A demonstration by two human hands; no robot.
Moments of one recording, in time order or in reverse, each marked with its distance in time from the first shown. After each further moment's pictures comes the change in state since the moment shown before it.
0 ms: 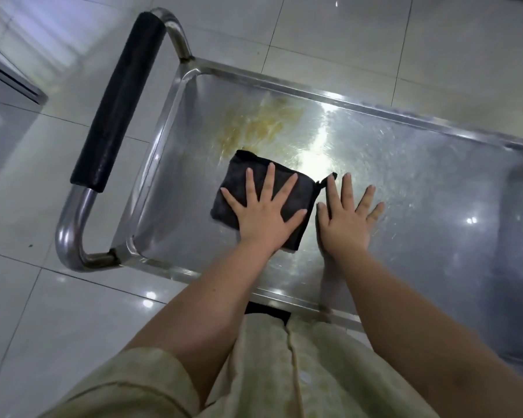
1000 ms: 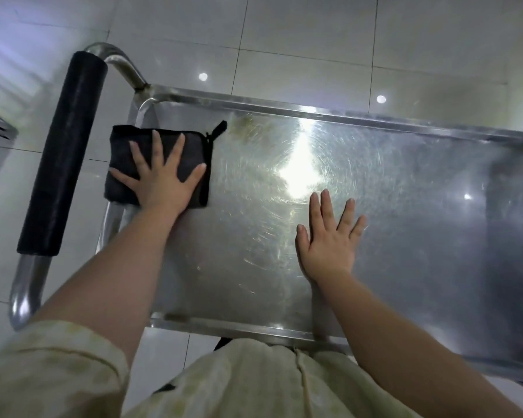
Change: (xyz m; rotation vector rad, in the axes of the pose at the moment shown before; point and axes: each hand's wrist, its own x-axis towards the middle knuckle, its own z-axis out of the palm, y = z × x) left_hand 0.125 -0.127 -0.045 0.062 -0.028 -0.274; right_hand 0.001 0.005 0.009 -0.055 0.044 0.008
